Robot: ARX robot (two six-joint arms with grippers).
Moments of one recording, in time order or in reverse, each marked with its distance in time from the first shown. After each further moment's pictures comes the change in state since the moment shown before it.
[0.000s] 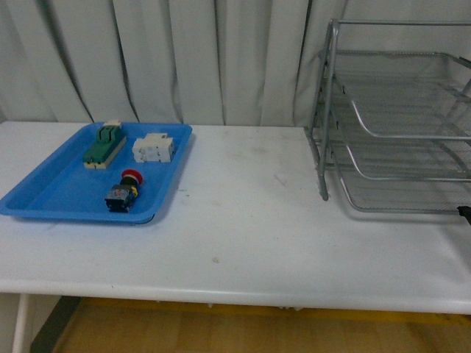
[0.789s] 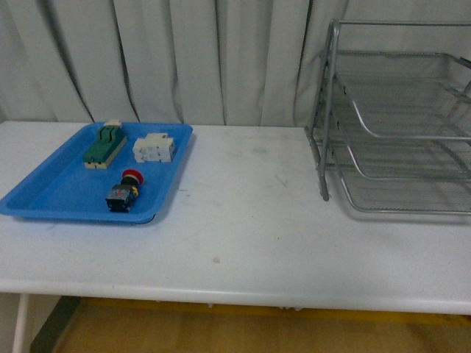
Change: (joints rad) left arm 0.000 0.000 0.000 0.000 0.000 0.000; right arm -0.053 -0.380 -0.086 -0.153 0.038 -0.109
